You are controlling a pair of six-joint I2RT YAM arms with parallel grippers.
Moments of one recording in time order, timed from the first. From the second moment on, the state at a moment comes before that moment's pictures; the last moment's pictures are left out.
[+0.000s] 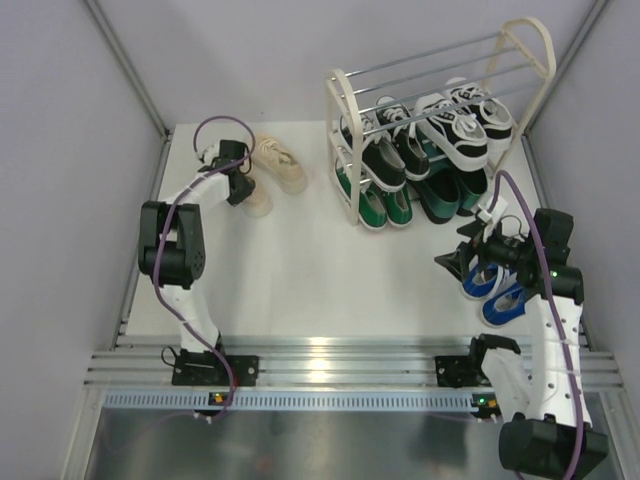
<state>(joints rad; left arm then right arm) -0.10 1.94 1.37 -0.38 -0.29 -0.75 -0.21 0.74 0.78 -0.72 -0.97 -0.59</state>
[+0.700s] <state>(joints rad) -0.35 0.82 0.66 -0.37 0.00 -0.71 -0.21 0.92 0.91 -1.00 -1.11 -0.83</state>
